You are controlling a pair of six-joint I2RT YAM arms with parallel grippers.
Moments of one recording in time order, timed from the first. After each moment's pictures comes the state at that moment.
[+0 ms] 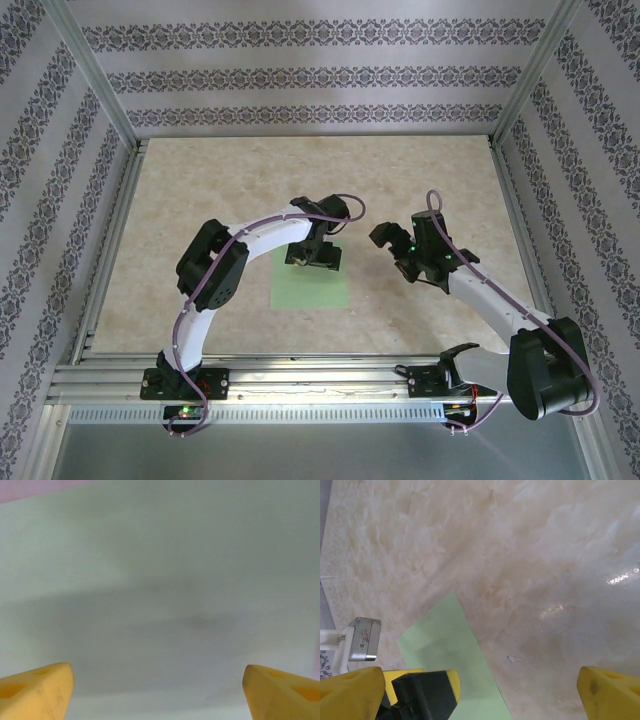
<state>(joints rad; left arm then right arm) -0.72 2.12 1.63 -1.00 0.00 -0.61 0.29 1.19 0.64 -0.29 -0.25 1.07</state>
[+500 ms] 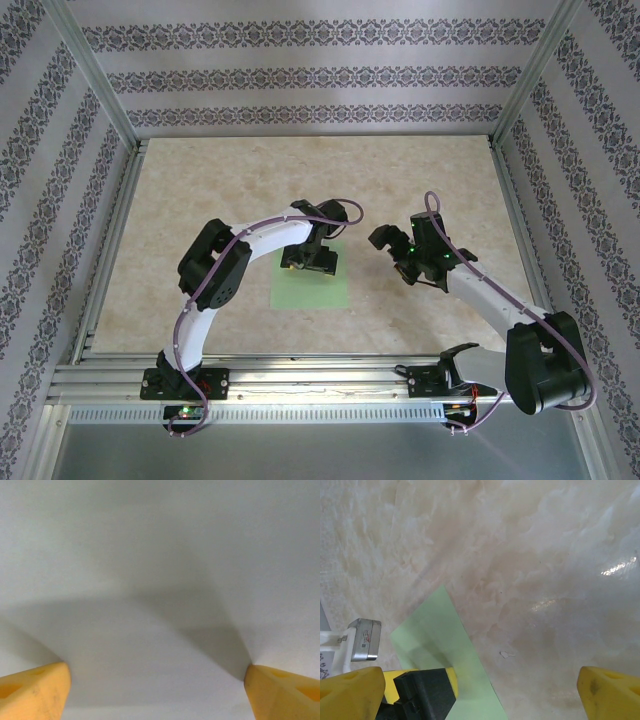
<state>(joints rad) -0.72 2.14 1.60 -1.00 -0.01 -0.61 0.28 1.22 0.64 -0.30 -0.28 1.07</state>
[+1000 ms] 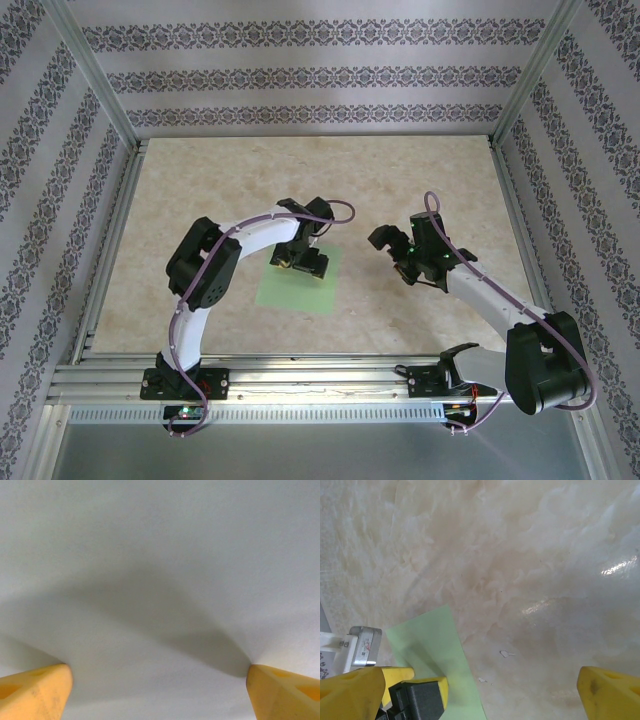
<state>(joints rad) -0.65 2.08 1.51 -0.98 0.04 -0.40 0.29 1.22 0.64 -0.30 -0.28 1.07</state>
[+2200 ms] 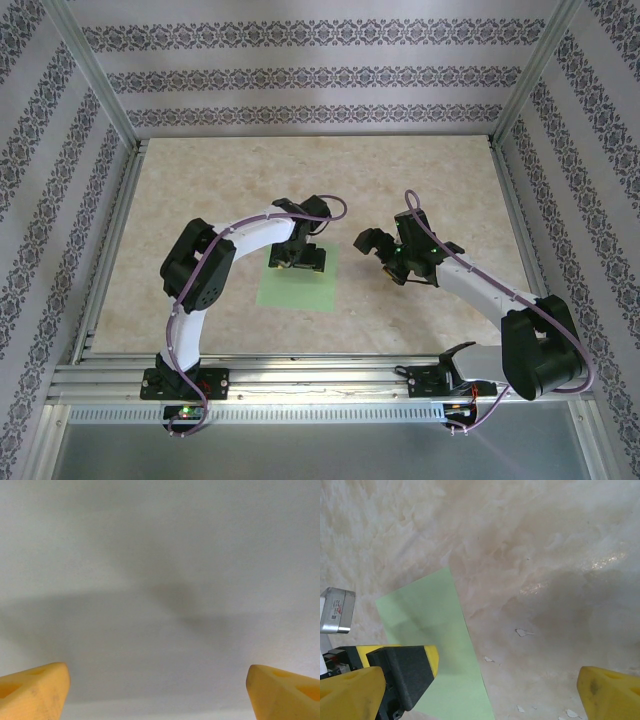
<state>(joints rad) -0.65 2.04 1.47 -0.94 0.03 -0.58 0.38 1.30 0.70 -0.33 -0.30 1.02</state>
